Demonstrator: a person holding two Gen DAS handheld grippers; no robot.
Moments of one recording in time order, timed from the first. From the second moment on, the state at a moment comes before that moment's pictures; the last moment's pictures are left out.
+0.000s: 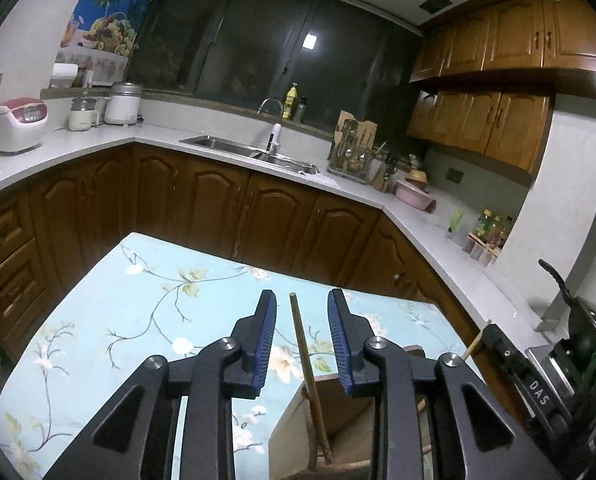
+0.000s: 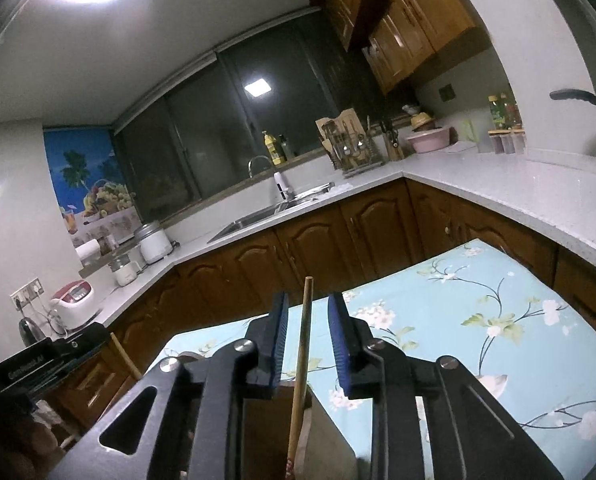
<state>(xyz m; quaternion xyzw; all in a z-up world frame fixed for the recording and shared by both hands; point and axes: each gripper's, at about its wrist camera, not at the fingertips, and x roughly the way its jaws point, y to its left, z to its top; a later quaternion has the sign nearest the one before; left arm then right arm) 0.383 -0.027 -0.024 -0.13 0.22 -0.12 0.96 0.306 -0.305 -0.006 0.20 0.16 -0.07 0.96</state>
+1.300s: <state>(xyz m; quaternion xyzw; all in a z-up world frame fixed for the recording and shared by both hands) 0.196 0.027 -0.027 -0.12 0.37 -0.08 0.92 0.123 -0.272 -0.014 0.14 0.27 -0.04 0.95</state>
